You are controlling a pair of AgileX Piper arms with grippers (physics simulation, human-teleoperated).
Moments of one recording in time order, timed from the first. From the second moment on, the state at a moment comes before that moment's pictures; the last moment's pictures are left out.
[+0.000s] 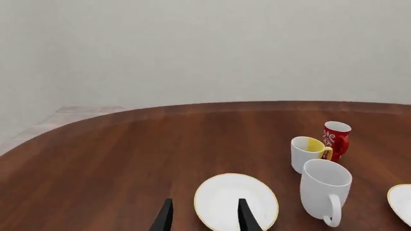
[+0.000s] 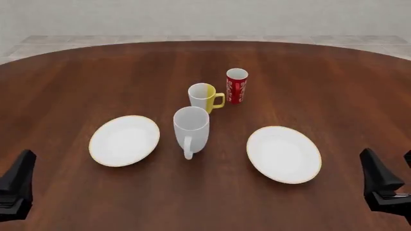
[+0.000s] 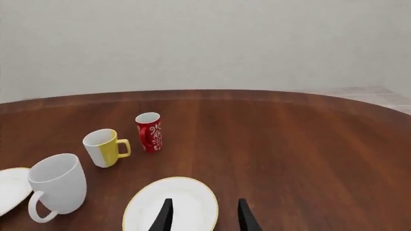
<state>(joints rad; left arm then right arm) 0.01 0.00 -0.06 0.03 0.02 0.02 0.19 0.00 -0.15 0.04</state>
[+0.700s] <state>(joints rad) -0.27 0.22 -0.36 0.13 0.01 0.02 0.18 0.00 -0.15 0.04</state>
